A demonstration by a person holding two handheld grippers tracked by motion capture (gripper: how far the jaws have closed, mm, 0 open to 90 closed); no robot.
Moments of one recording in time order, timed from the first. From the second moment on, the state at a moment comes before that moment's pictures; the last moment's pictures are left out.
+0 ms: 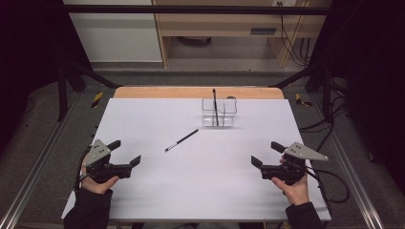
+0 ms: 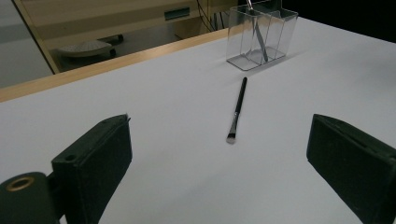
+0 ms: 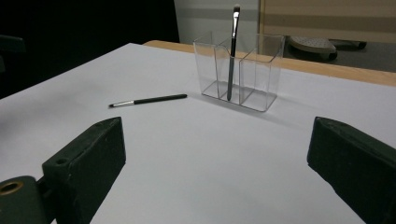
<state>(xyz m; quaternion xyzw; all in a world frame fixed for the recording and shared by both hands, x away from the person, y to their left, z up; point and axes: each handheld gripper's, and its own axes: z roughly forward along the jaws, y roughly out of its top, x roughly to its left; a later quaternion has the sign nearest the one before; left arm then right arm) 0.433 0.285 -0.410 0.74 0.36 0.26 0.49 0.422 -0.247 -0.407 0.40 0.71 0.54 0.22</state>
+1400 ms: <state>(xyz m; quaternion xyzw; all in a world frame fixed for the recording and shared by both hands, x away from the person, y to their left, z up) 0.471 0.237 -0.388 0.77 0.34 0.24 0.48 0.422 -0.247 -0.407 0.40 0.71 0.54 0.23</state>
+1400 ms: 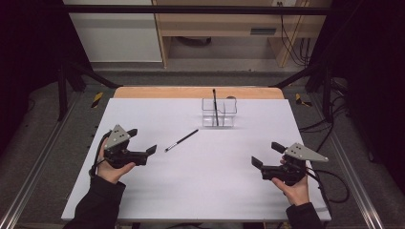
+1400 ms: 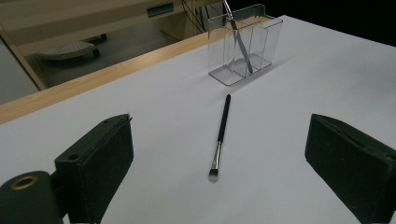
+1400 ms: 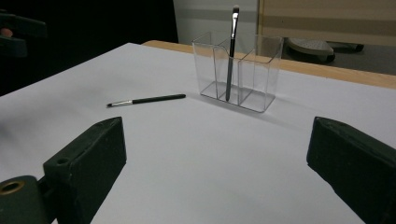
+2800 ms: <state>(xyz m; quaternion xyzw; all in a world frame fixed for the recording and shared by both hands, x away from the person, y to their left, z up) 0.560 0.129 -0.409 0.88 0.31 0.19 0.31 0.421 -0.244 -0.405 0.39 0.71 0.55 0.22</state>
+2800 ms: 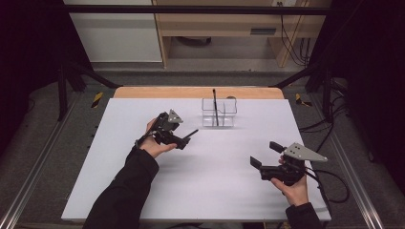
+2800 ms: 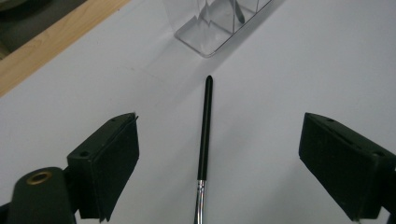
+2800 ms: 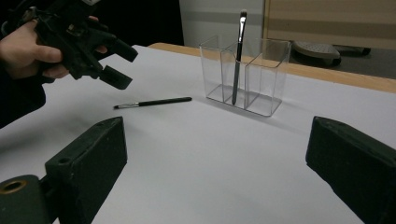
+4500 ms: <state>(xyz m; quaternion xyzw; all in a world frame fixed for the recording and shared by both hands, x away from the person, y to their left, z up) 0.588 0.121 -0.451 0.91 0.36 0.10 0.21 0.422 -0.241 -0.407 0.38 0.71 0.55 0.22</state>
